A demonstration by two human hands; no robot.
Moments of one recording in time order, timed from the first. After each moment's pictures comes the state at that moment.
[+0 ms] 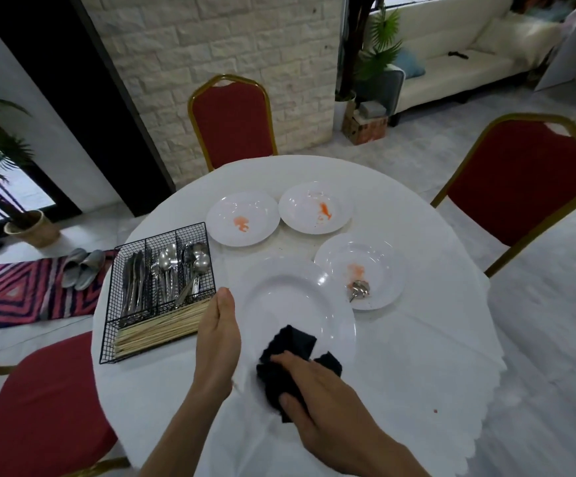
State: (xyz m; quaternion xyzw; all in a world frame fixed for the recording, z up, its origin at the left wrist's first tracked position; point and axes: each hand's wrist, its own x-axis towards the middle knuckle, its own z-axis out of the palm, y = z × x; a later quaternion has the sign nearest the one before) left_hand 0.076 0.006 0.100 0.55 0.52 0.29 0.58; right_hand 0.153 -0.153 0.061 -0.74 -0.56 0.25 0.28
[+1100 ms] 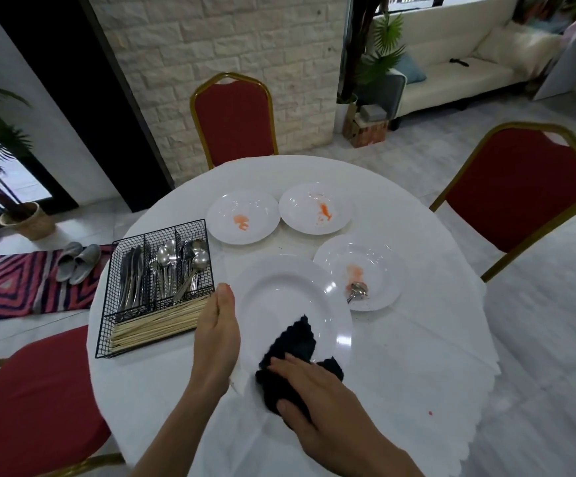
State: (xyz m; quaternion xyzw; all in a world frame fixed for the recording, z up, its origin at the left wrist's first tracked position) left_hand 0.072 0.006 0.098 0.57 0.52 0.29 0.57; right_hand 0.152 -0.157 0.048 -0.74 -0.57 0.24 0.28
